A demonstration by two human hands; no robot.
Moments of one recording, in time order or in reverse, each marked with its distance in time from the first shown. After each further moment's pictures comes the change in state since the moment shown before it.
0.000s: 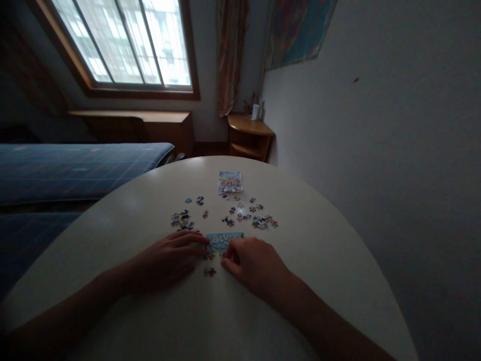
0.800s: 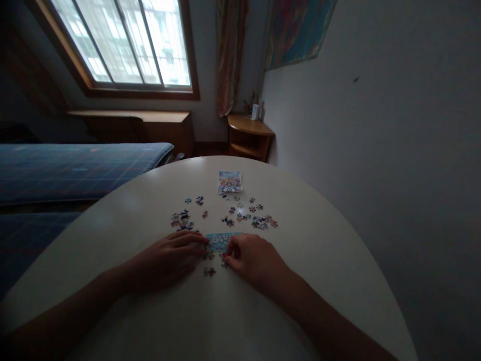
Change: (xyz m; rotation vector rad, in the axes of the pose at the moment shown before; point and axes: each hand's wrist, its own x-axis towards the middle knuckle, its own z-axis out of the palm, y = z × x) left_hand -0.001 0.001 -0.001 -0.020 0.005 0.002; right_hand 0.004 0.002 -0.001 0.067 0.023 0.016
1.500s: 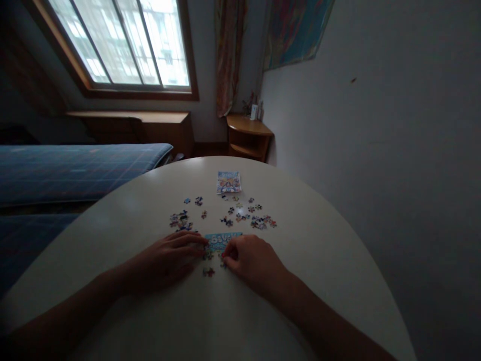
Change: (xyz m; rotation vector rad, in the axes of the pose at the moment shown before) left_hand 0.000 -0.001 0.001 0.008 -0.013 -0.002; right_hand 0.000 0.001 0.005 -0.025 0.004 0.020
